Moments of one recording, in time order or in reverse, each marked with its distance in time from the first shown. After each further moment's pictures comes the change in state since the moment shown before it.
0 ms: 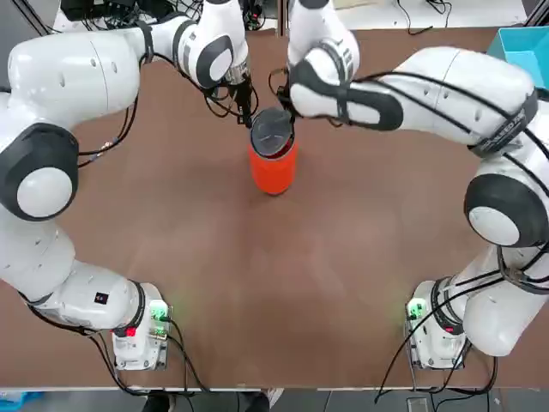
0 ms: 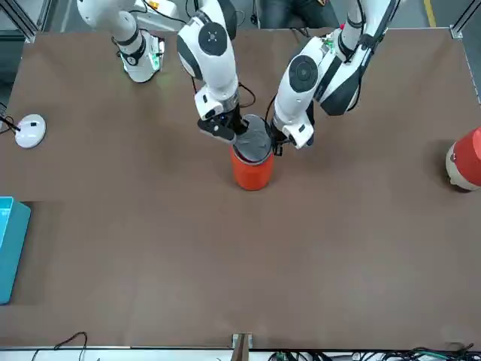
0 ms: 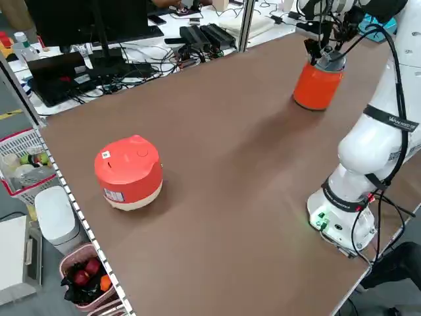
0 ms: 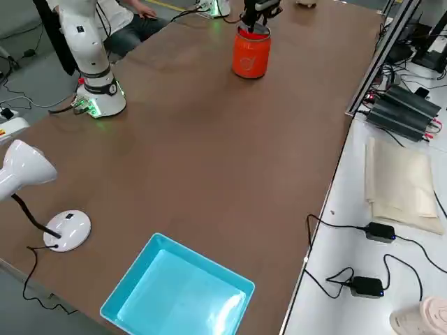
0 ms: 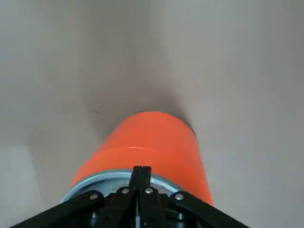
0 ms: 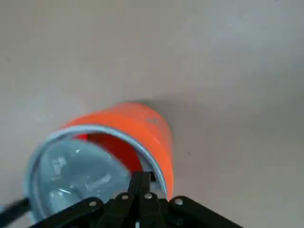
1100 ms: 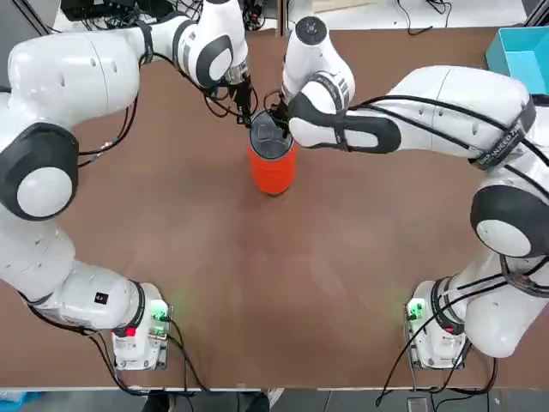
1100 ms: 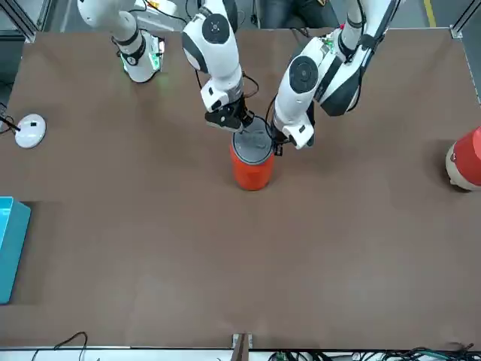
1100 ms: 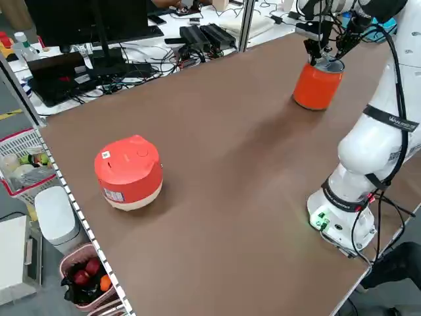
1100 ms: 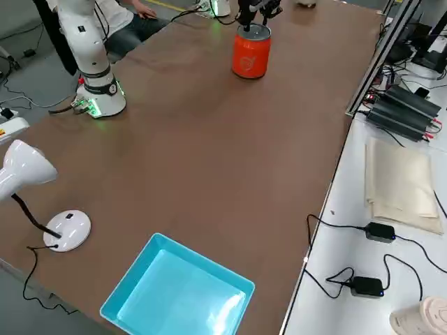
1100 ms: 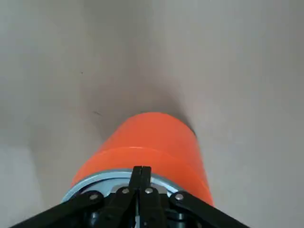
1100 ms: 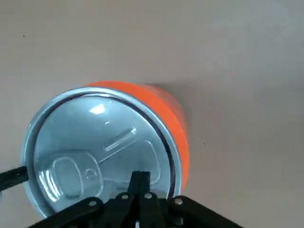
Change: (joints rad) left arm 0.001 0.001 0.000 0.001 0.000 -0.005 0.006; right arm 0.065 -0.018 0.025 -0.167 0.000 0.217 -0.001
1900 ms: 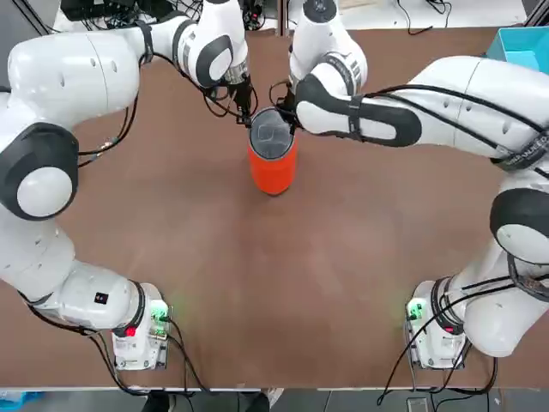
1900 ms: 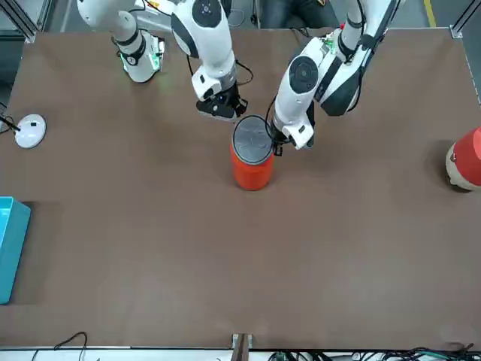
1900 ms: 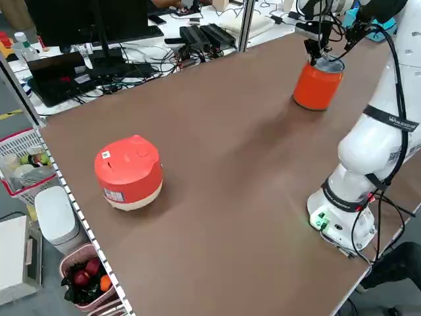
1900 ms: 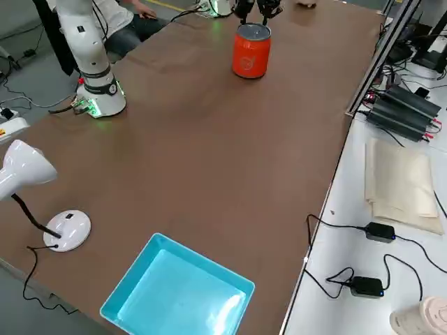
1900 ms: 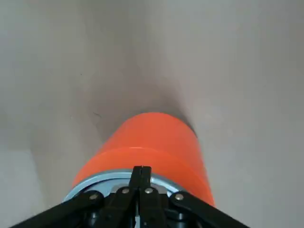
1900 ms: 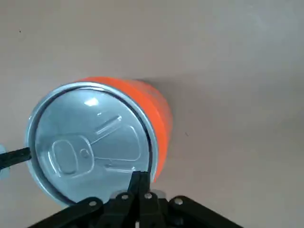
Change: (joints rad) left arm 0.000 0.000 0.000 0.000 0.000 -0.001 0.018; right arm -0.010 -0.078 0.001 0.000 0.000 -0.113 -0.023
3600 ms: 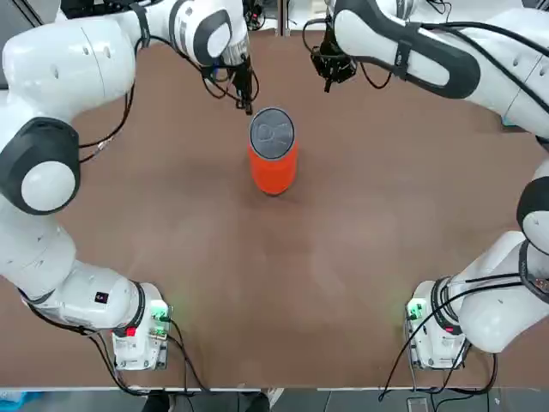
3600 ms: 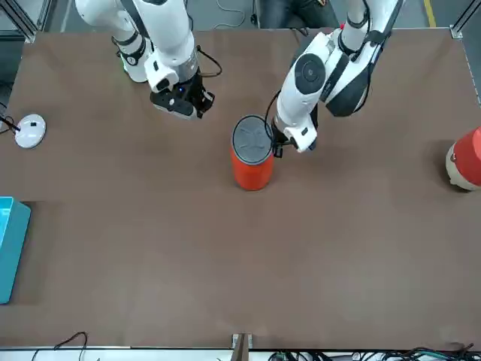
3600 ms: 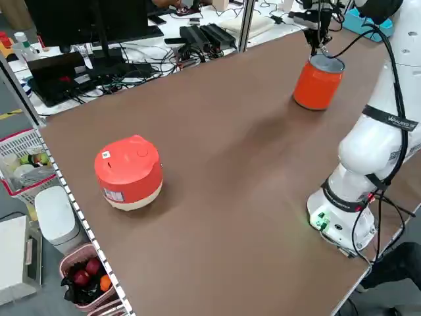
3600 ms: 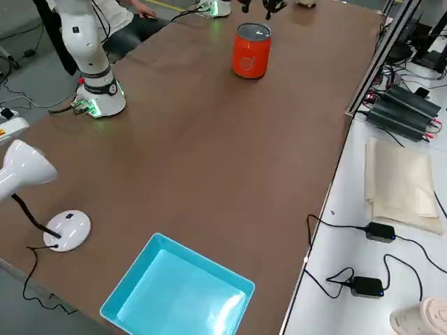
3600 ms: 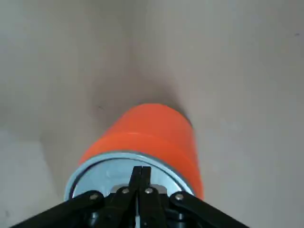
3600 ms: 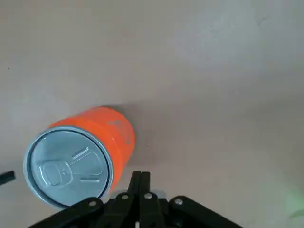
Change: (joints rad) left arm 0.004 0.024 -0.001 0.090 -0.018 -0.092 0.036; right arm -0.164 -0.119 0.000 0.136 -0.017 -0.341 -0.109
